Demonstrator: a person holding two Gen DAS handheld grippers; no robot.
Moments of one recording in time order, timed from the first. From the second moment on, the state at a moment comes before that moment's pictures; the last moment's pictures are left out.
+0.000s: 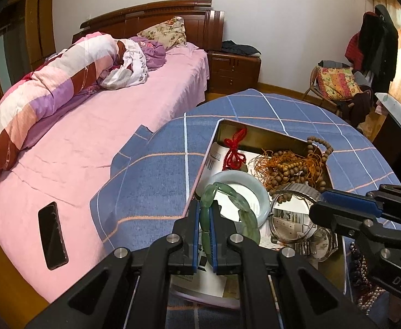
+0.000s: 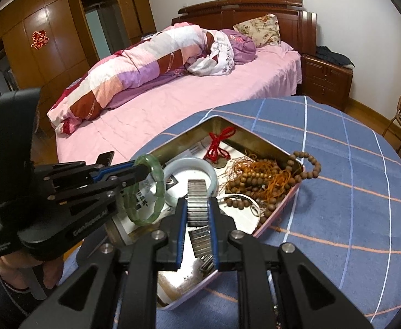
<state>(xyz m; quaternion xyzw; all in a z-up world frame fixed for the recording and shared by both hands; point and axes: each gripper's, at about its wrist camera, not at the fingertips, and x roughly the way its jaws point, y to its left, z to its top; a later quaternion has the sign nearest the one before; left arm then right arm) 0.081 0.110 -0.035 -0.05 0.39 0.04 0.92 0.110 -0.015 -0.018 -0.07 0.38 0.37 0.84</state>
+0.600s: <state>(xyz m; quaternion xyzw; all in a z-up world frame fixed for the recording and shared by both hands) 0.082 0.106 -0.043 -0.04 0.40 0.04 0.92 0.119 -0.016 -0.030 -0.07 0.39 0.36 0.84</state>
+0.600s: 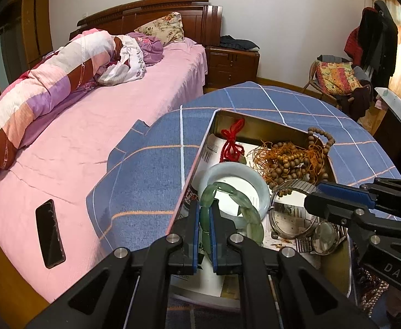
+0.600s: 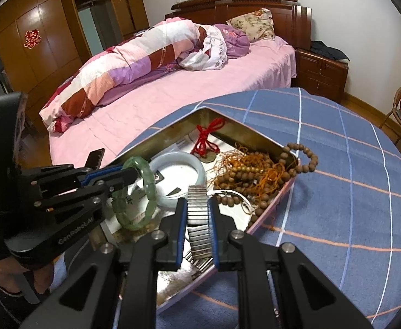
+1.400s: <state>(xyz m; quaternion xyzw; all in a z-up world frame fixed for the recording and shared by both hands) 0.084 0.103 -0.045 -0.04 0.41 0.03 0.91 0.117 -0.017 -0.037 -0.09 0.39 0.34 0.85</state>
